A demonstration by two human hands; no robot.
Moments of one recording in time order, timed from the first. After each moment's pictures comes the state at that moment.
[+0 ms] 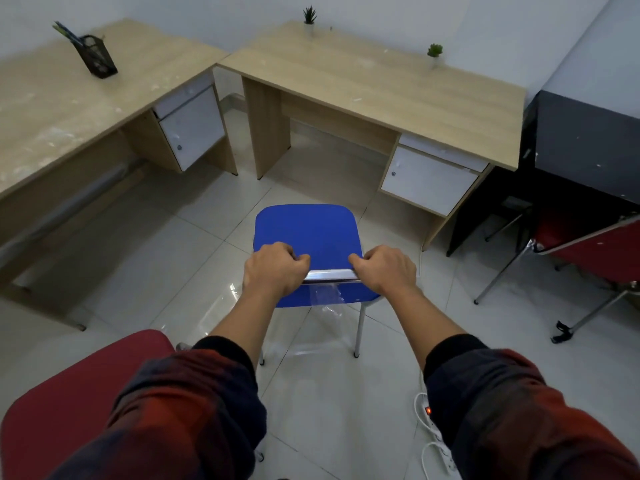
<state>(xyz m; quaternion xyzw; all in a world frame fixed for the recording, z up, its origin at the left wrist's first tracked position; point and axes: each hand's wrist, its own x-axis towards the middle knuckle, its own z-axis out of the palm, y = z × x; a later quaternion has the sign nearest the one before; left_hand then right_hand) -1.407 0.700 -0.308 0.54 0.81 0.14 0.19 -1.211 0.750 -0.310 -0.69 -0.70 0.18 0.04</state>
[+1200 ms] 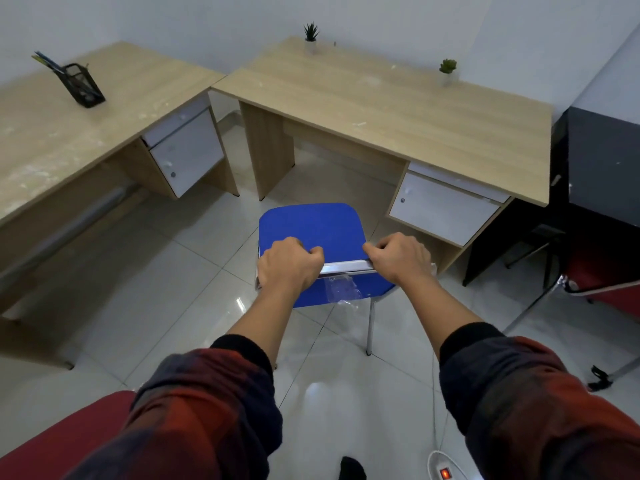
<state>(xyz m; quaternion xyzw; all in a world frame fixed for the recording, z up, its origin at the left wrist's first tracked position) -1.391 0.868 -0.310 0.50 0.83 0.17 0.15 -1.201 0.931 -0.314 -0.67 -0.72 0.15 0.08</state>
